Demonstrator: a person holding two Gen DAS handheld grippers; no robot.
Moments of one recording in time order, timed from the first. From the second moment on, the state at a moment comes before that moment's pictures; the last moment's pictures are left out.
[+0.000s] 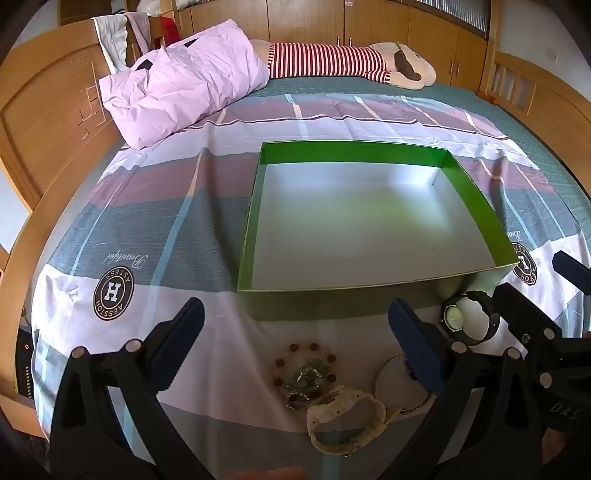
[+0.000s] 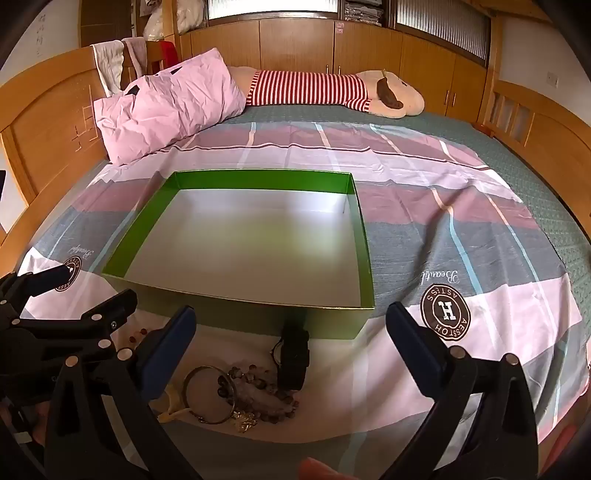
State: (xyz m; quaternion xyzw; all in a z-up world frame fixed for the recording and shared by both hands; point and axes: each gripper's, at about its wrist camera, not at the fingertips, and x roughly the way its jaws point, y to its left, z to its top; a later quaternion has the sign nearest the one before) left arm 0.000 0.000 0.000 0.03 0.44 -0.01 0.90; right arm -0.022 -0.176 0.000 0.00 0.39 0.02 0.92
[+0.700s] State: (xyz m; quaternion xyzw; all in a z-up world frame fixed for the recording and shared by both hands) left arm 0.000 0.000 0.000 0.03 0.44 -0.01 0.90; right arm -0.023 -0.174 0.000 0.00 0.39 0.02 0.92
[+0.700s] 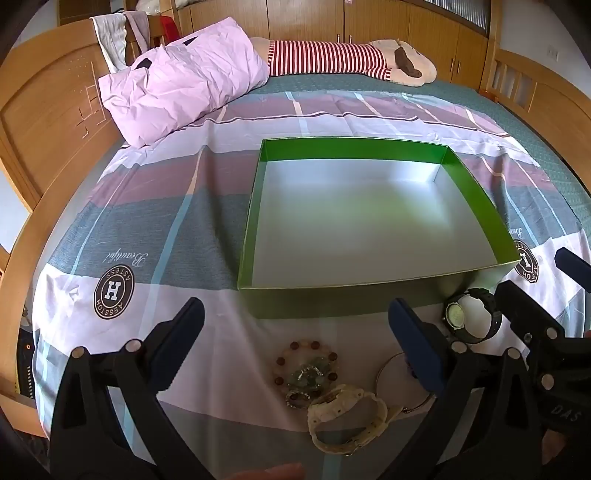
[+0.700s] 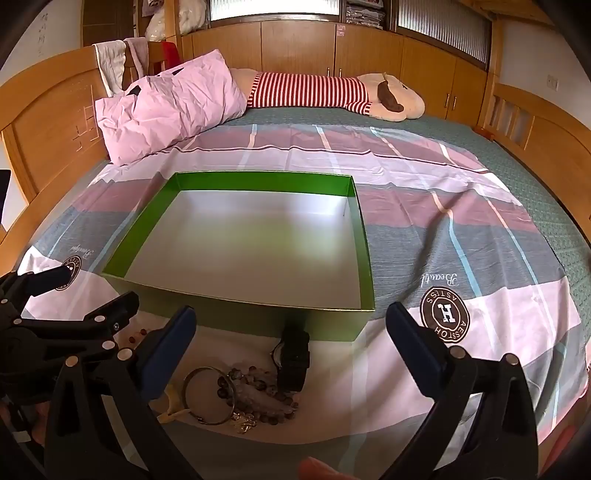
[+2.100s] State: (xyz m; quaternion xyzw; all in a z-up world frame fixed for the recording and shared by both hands) left arm -0.003 0.004 -0.010 0.04 0.44 -0.01 0.90; right arm -0.026 -0.170 0.007 0.00 0.37 0.02 0.93
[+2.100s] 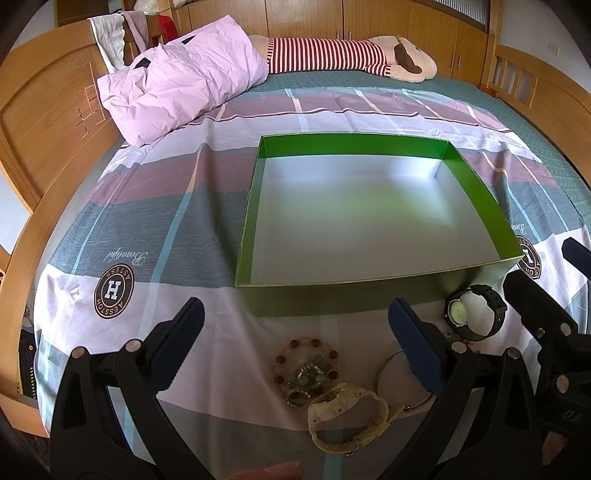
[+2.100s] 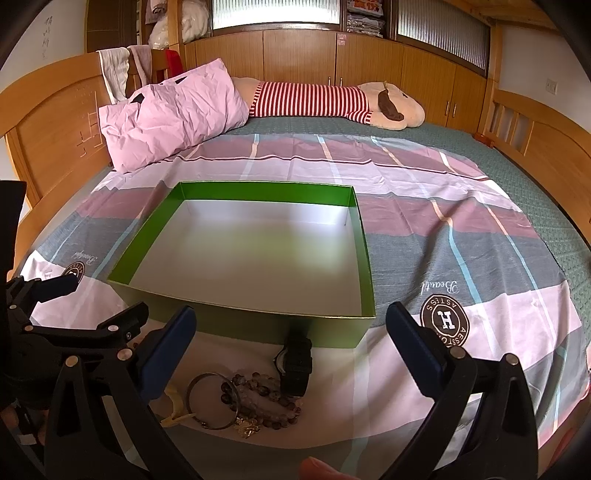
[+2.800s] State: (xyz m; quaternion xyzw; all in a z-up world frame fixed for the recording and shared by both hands) left arm 0.000 0.000 -0.010 0.04 0.44 -0.01 0.90; right arm -0.026 -0.170 0.007 0.00 0.37 0.02 0.93
